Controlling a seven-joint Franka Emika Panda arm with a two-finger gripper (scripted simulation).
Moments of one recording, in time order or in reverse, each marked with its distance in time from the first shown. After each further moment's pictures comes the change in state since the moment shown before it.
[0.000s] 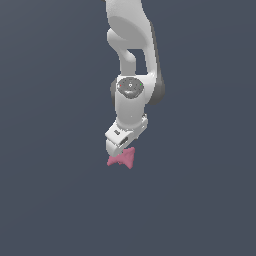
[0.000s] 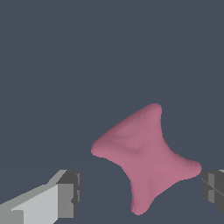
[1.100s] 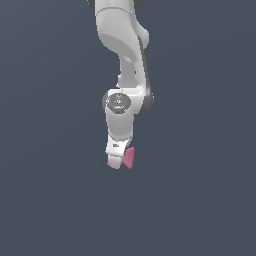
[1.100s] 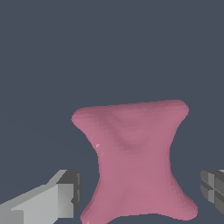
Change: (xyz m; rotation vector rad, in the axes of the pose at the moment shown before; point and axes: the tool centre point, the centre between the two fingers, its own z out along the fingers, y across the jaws) arm -0.015 0.024 0.044 0.015 0.006 -0.513
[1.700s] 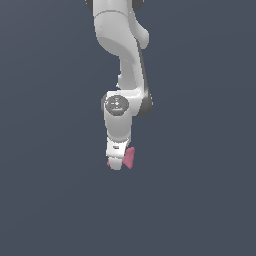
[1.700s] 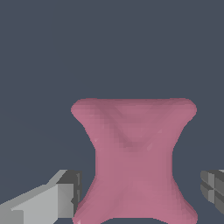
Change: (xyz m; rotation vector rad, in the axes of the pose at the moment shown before) arm -0.004 0.002 0.007 0.001 0.004 -0.084
